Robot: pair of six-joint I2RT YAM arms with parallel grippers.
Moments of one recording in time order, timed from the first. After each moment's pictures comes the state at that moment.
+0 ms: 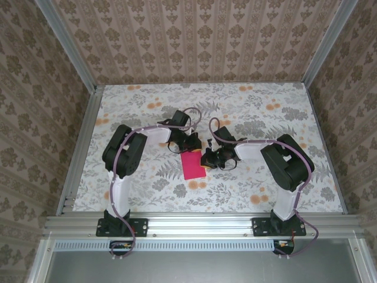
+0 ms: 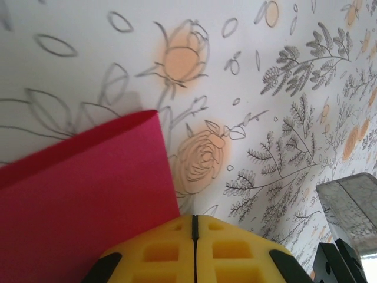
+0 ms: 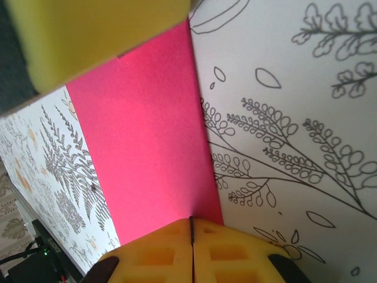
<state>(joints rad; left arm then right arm) -0.59 2.07 1.29 -0.30 0.60 -0.67 0.54 1.84 0.91 -0.15 -0.54 0.76</state>
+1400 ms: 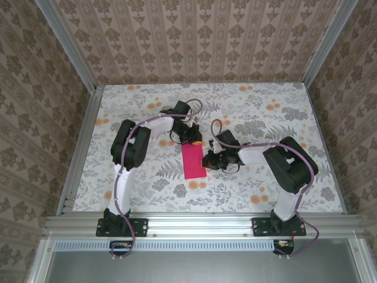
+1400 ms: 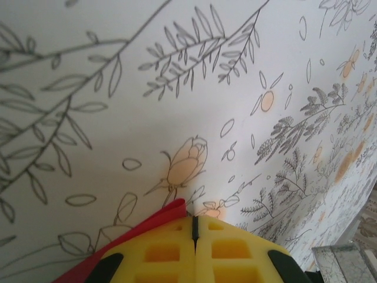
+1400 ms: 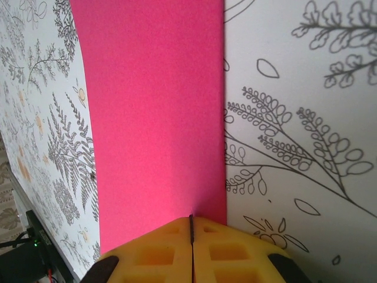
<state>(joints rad) -0.55 2.24 1.60 -0.55 0.64 -0.59 0.53 1.80 0.81 -0.03 -0.55 0.70</state>
